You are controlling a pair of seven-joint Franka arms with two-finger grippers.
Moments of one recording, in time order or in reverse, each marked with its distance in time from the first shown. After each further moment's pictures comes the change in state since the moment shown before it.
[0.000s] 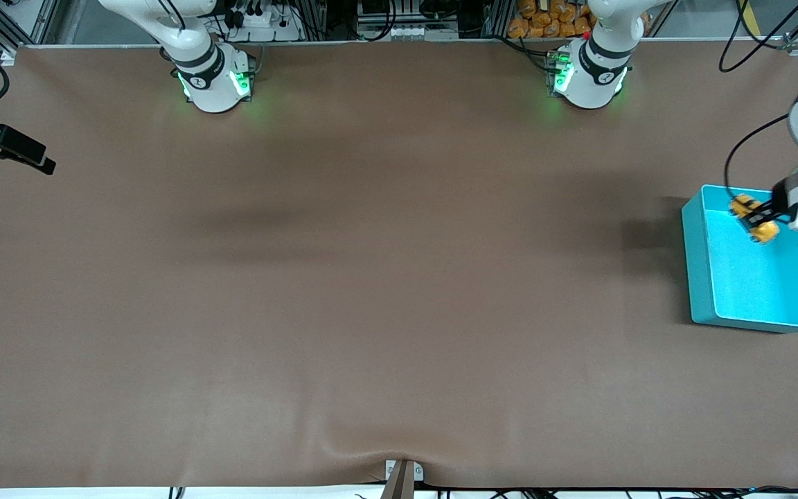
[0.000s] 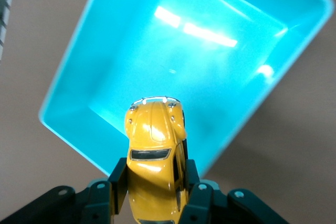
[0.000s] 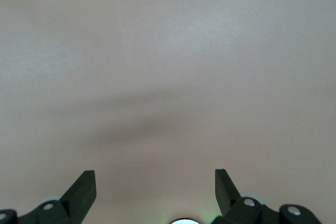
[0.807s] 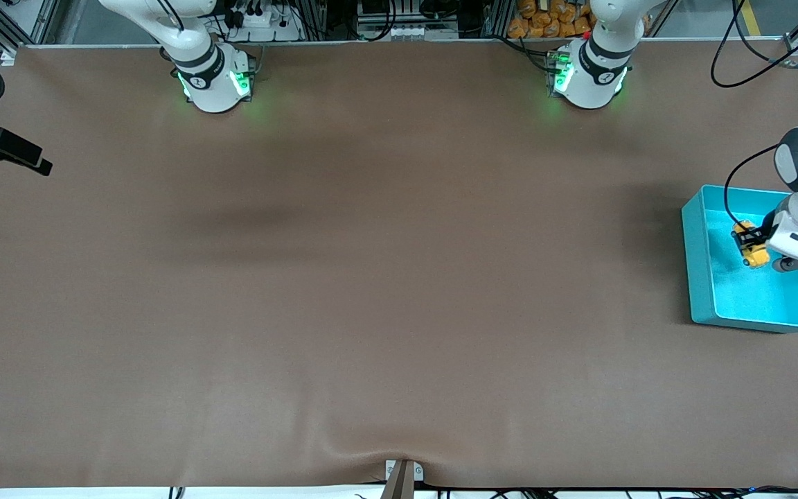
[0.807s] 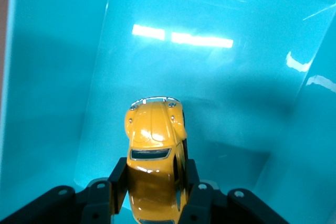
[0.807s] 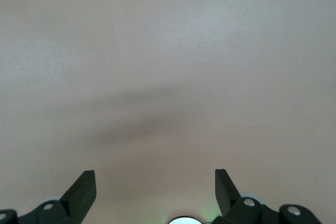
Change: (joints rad) left arm 0.095 0.263 -0.005 0.005 0.097 0.313 0.192; right arm -0.011 0.003 -0.006 -0.006 0.000 -0.002 0.000
